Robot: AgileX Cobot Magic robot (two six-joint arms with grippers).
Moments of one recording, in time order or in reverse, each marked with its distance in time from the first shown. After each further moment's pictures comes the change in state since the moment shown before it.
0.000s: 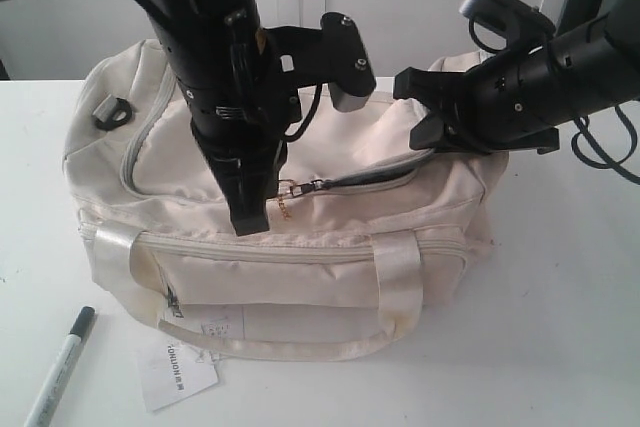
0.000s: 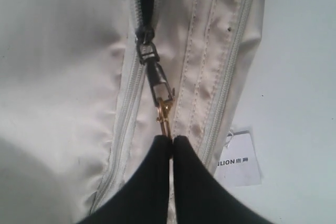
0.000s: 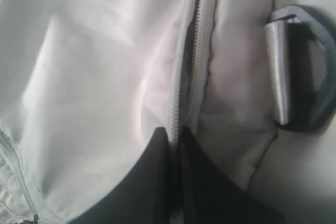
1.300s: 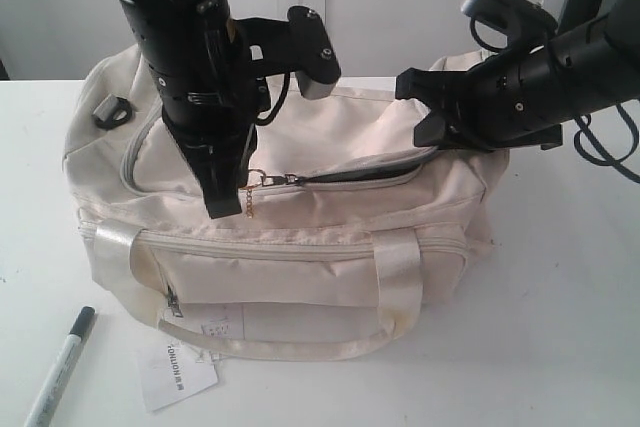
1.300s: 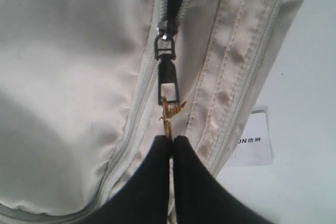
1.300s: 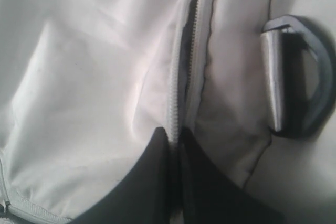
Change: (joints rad) left arm 0.064 0.000 0.000 0.019 0.034 -0.002; right arm 0.000 0.000 0.000 -0.022 -0.024 -0.004
